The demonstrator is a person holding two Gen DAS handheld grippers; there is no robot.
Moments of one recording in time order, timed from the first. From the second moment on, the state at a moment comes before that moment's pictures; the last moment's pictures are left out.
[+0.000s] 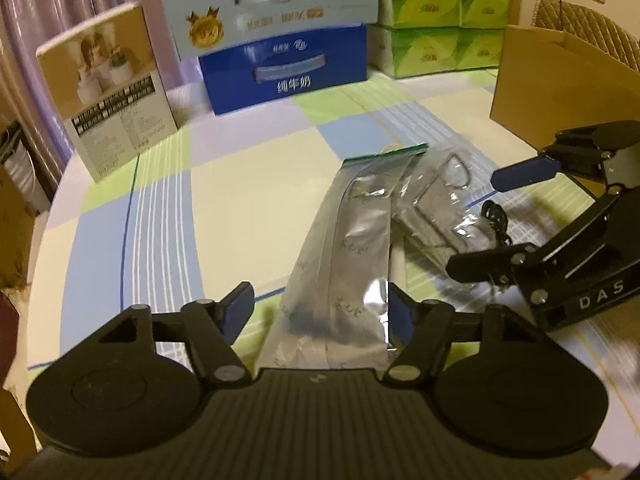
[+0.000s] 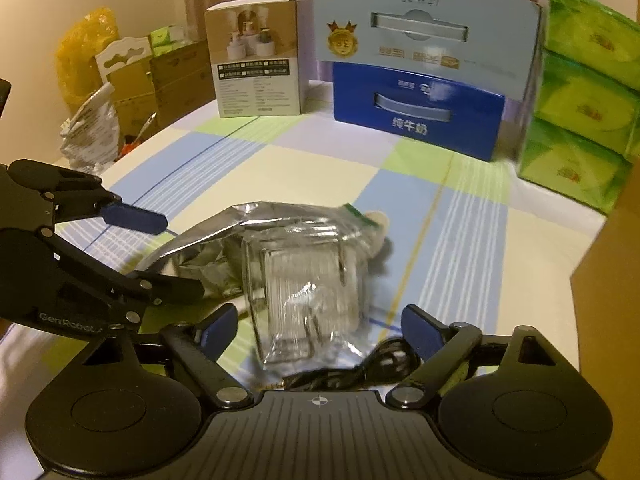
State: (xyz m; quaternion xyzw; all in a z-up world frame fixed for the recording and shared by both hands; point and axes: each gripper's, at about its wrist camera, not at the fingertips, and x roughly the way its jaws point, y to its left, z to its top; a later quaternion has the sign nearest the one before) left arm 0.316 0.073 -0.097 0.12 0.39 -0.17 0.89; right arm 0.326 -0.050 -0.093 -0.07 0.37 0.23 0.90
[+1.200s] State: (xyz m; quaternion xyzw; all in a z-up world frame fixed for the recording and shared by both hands) left arm 0.140 0.037 -0.071 0.03 0.47 -0.15 0.87; right arm 0.173 -0.075 -0.062 -0.06 0.44 0.20 0.87
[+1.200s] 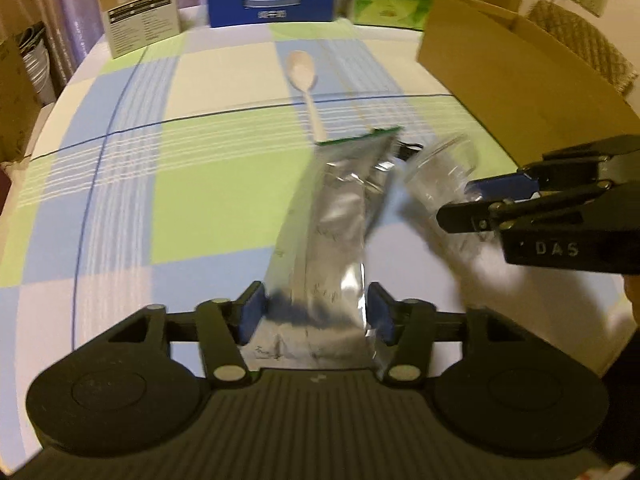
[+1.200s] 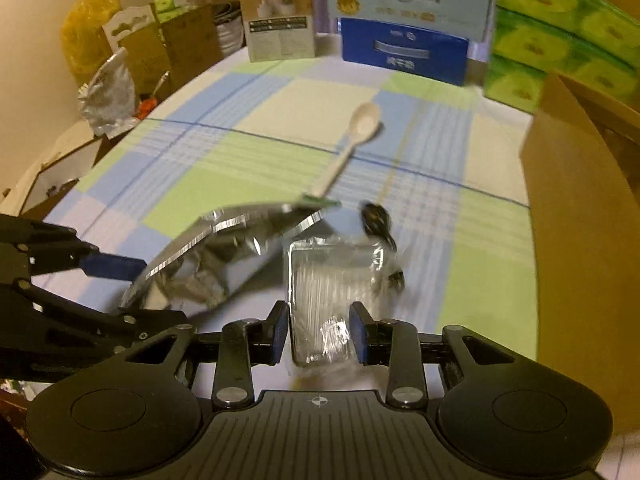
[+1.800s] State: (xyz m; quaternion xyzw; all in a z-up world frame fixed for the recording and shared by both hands) left arm 0.200 0.025 -0.077 0.08 0.50 -0.20 0.84; right arm 0.181 -0.105 -0.079 -0.04 0.47 0.20 0.86
